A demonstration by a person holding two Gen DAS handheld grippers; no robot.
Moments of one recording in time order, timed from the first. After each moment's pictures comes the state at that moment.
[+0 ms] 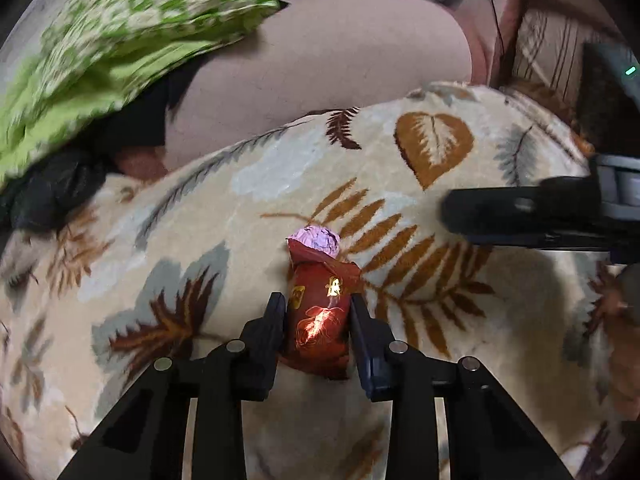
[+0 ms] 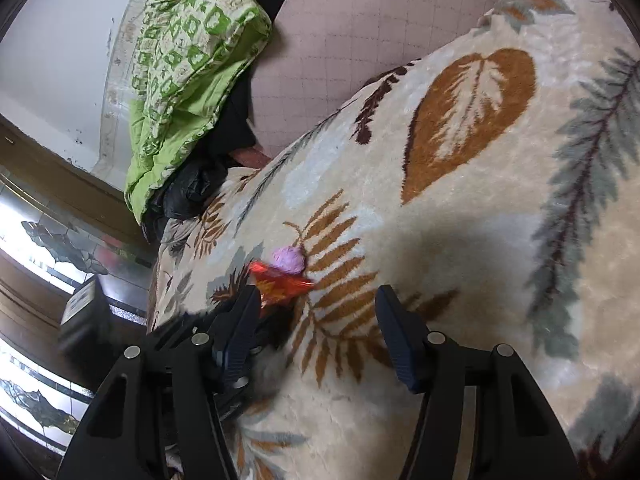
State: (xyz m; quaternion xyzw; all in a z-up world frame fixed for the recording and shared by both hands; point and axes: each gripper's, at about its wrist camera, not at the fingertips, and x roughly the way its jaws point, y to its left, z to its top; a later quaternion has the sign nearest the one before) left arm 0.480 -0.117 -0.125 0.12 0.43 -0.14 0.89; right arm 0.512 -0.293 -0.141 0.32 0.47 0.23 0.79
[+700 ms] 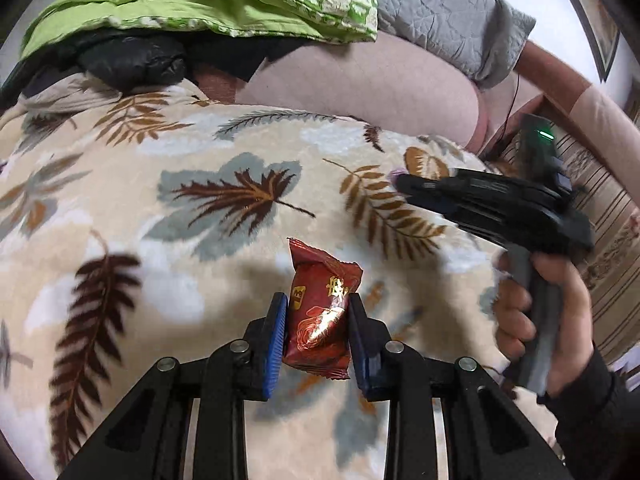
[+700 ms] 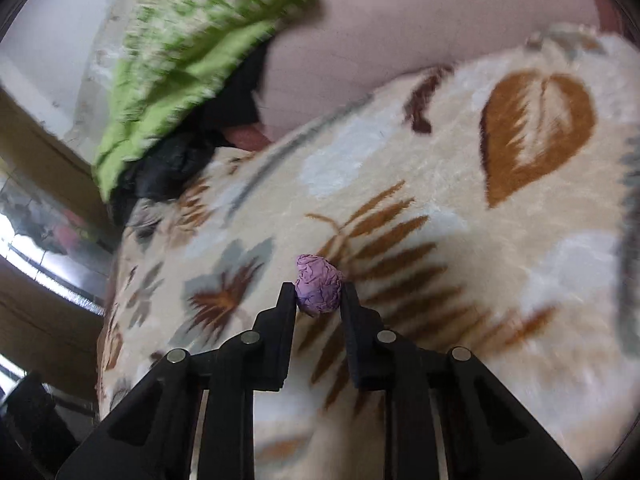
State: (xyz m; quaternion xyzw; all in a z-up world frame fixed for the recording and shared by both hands) left arm 0.383 -0.004 -0.084 -0.10 0.45 -0.15 0.88; right arm 0.493 -0.224 -0.105 0.25 0.45 0.20 0.83
